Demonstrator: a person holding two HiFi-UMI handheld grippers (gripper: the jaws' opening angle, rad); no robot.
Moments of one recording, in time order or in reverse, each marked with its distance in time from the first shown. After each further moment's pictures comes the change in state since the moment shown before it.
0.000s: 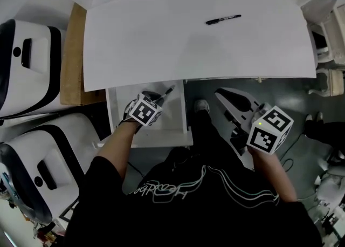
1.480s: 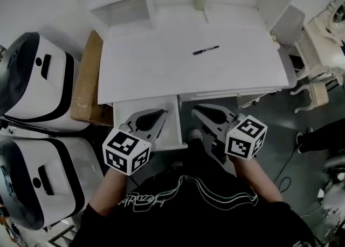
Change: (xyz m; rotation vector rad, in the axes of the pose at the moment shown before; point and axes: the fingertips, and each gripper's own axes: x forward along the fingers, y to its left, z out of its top) left arm -0.307 -0.139 0.115 -0.083 -0.730 0.018; right arm -0.040 0.138 0.014 -0.169 -0.107 0.071
